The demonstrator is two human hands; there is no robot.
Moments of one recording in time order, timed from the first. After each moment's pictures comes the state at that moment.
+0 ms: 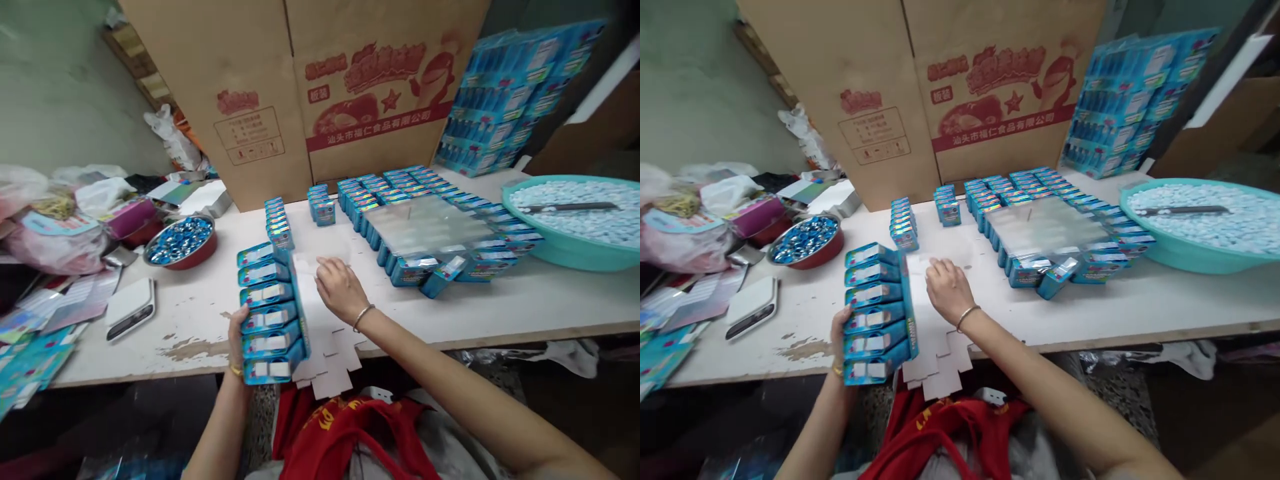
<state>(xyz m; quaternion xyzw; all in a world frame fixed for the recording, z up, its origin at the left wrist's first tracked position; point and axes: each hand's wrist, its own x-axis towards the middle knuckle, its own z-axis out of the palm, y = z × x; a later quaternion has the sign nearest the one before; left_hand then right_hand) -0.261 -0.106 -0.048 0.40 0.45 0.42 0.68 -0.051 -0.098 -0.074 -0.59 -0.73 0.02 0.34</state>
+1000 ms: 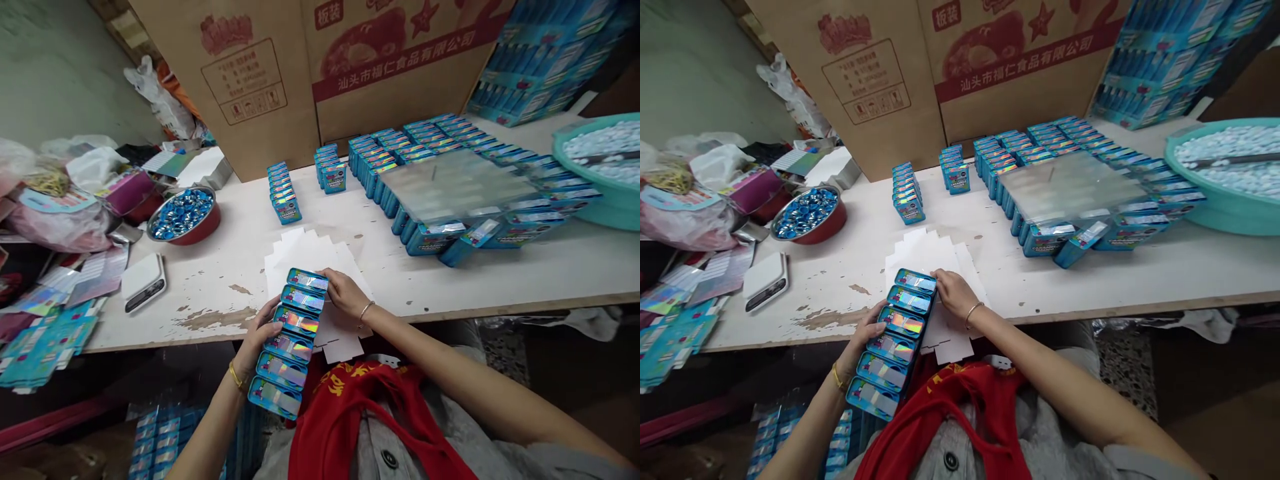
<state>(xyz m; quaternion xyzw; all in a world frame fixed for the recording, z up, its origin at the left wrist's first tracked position) -0.303 -0.136 -0.095 0.41 0.49 0.33 0.69 -0.069 -0.115 -0.162 -0.51 -0.68 0.29 0.44</state>
